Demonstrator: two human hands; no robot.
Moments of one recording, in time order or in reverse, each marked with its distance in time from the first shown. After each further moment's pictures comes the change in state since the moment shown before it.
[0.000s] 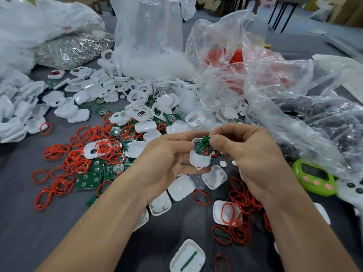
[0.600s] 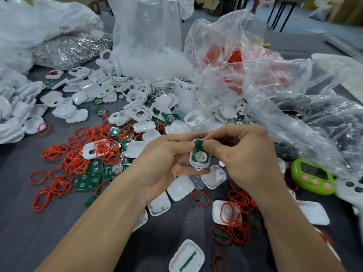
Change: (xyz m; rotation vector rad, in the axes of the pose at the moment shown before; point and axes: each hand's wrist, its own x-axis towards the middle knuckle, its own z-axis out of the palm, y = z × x) left_hand 0.001 -0.001 -0.002 0.000 -0.042 0.000; right_hand -0.004 0.003 0.003 -0.450 0.108 -0.162
